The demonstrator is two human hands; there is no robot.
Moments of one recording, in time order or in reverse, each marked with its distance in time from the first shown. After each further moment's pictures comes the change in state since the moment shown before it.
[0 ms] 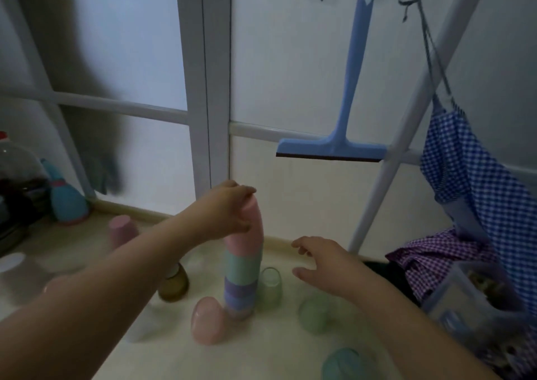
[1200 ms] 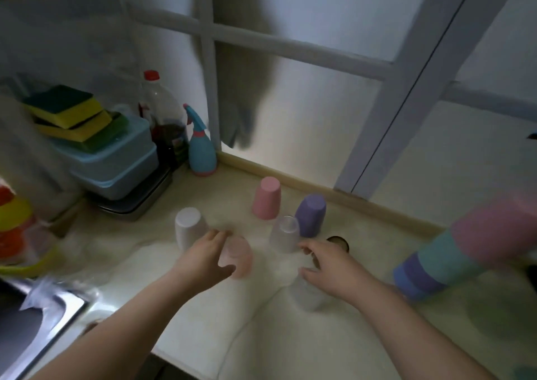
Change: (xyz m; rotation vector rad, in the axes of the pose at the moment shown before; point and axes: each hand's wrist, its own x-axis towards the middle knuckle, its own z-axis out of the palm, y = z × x) left_hand -0.170 -0.387 -0.014 -0.012 -0.156 -0.391; right_hand 0.140 -0.264 0.219 0.051 -0.217 -0.022
